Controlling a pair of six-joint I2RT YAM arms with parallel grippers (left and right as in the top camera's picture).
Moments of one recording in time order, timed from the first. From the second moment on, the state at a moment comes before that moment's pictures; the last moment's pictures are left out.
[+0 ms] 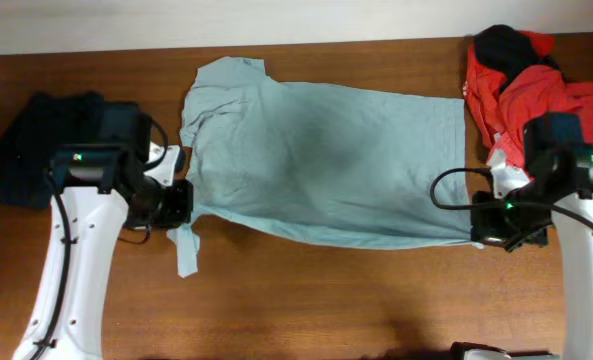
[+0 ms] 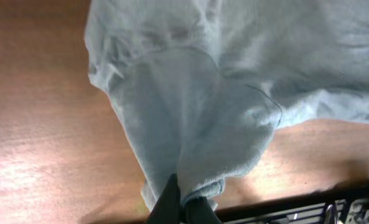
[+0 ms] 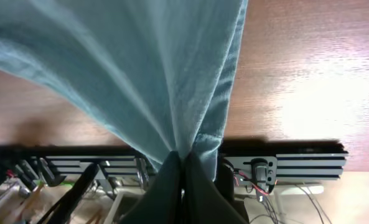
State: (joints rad) left arm -0.05 1.47 1.40 -1.39 0.18 -0.05; right arm -0.18 1.37 1.41 -1.62 -0.17 -0.02
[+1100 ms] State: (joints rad) left arm -0.10 1.53 1.19 -0.68 0.03 -0.07; right arm -0.34 1.54 1.38 -1.27 -0.19 0.00
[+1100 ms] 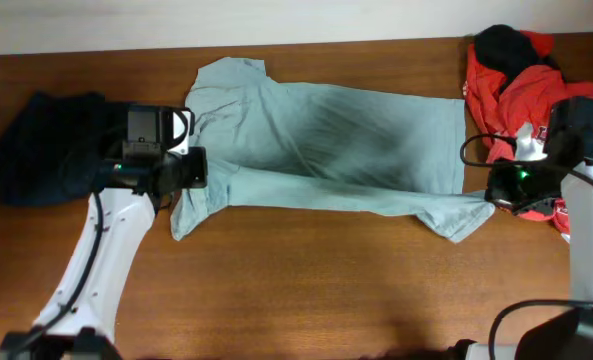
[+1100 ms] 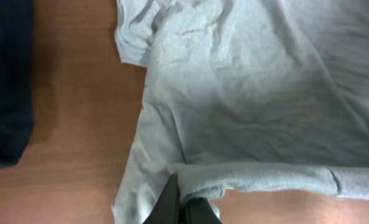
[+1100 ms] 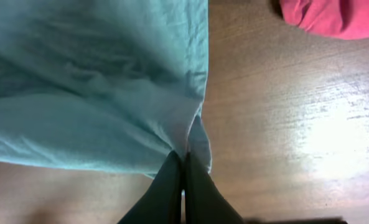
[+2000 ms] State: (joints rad) left arm -0.10 1.75 1.19 -0.46 -0.01 -0.07; right arm -0.29 1.81 1.37 -1.04 -0.21 0.03
